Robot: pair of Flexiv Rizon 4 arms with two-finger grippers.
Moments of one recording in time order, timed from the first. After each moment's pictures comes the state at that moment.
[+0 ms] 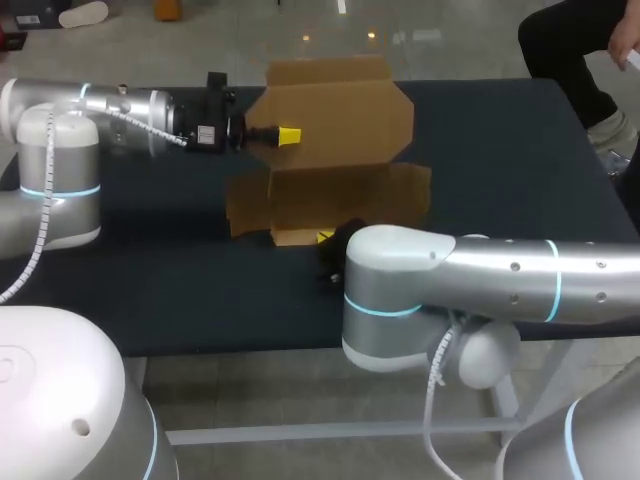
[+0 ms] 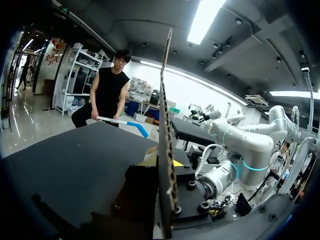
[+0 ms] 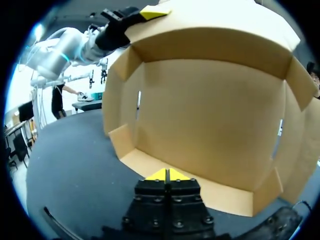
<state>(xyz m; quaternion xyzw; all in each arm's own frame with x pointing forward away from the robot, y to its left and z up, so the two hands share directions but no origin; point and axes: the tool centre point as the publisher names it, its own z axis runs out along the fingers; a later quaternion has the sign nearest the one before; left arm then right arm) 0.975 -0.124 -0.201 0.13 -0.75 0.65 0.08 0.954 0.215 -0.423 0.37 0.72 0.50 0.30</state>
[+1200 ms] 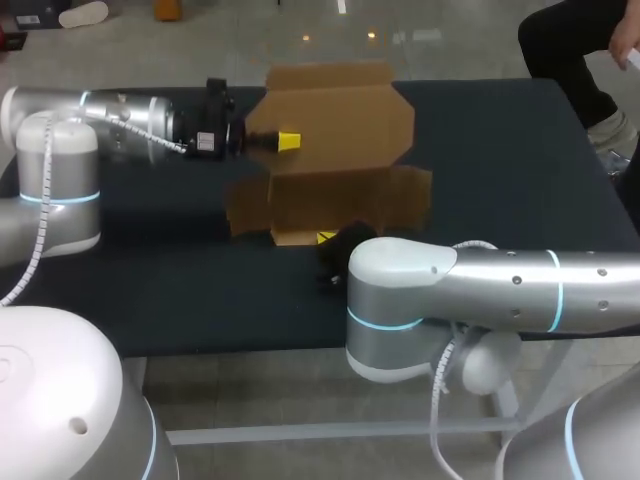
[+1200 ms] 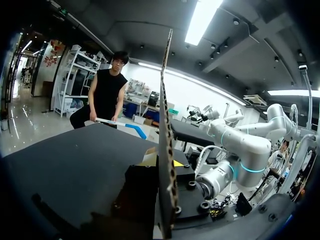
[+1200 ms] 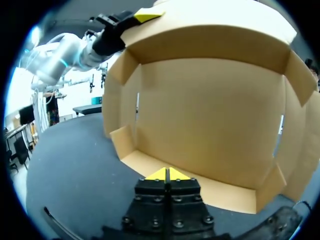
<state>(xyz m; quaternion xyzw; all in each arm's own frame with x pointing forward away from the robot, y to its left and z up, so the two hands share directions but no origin) 0.967 -0.124 -0.206 0.12 -0.74 0.66 0.08 0.954 0.215 -0.426 0.37 0.72 0.52 0.29</state>
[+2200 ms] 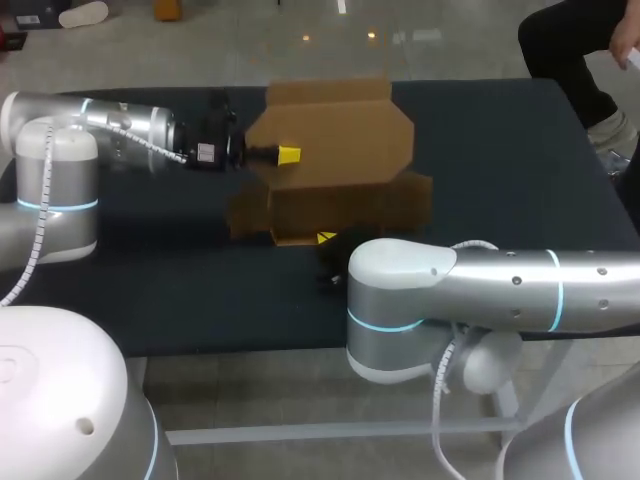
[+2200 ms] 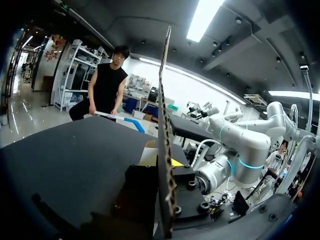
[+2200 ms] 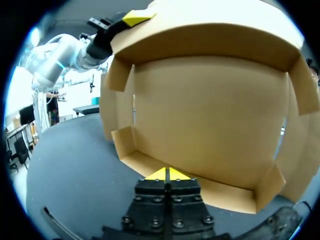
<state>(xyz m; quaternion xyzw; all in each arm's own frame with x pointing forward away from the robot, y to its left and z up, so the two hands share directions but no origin) 0.952 -0.123 -0.223 0.13 -0.75 0.64 0.09 0.954 0.214 -0.426 0.37 0.72 0.52 0.29</state>
